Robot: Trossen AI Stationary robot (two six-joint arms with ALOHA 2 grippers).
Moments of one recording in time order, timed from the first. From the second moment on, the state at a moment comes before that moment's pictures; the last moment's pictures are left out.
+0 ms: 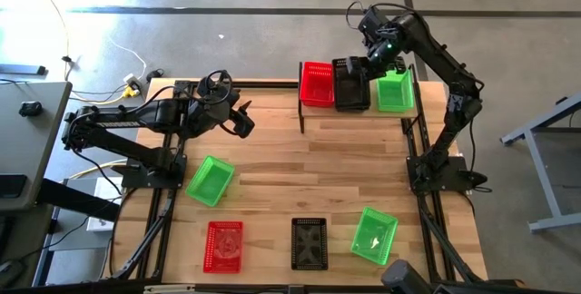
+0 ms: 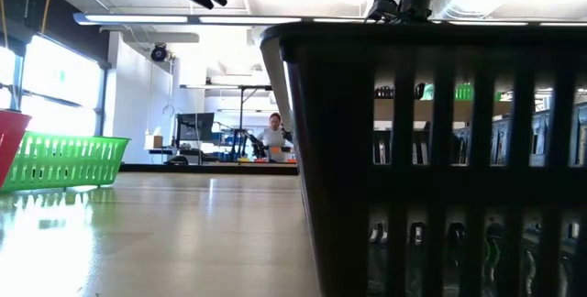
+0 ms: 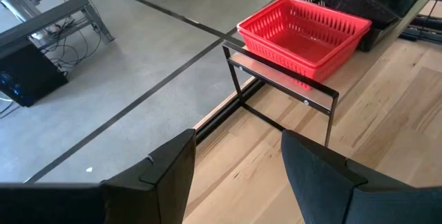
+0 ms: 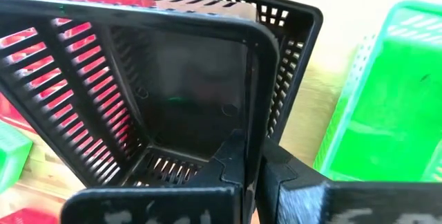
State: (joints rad) left arm 0.16 1.14 1.17 -0.70 -0.77 -0.26; right arm -0.83 1.73 1.95 -1.57 -0.15 0.58
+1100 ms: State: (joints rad) left arm 0.16 1.14 1.17 -0.69 -0.77 -0.23; right arm -0.83 1.73 1.95 -1.57 -0.14 0.59
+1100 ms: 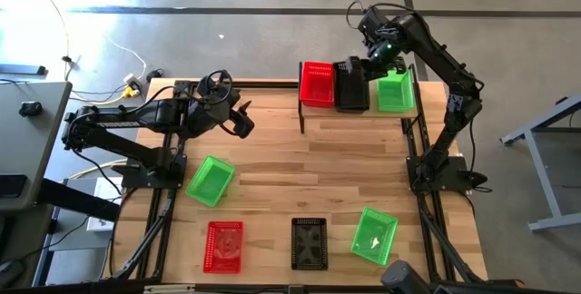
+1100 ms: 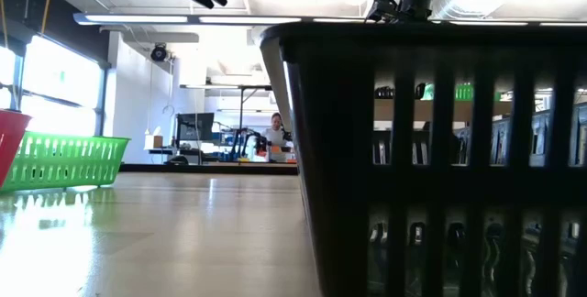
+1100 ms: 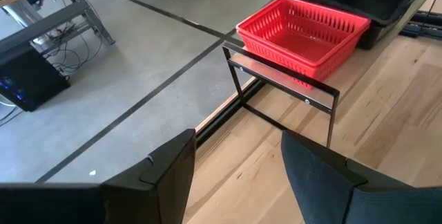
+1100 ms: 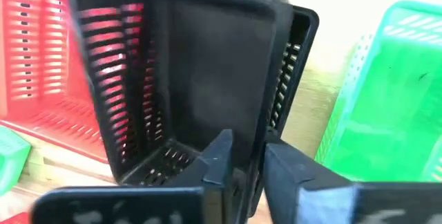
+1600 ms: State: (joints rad) left arm 0.16 1.14 1.17 -0.69 -0.77 -0.23; right arm -0.83 1.73 1.95 -1.57 -0.04 0.49
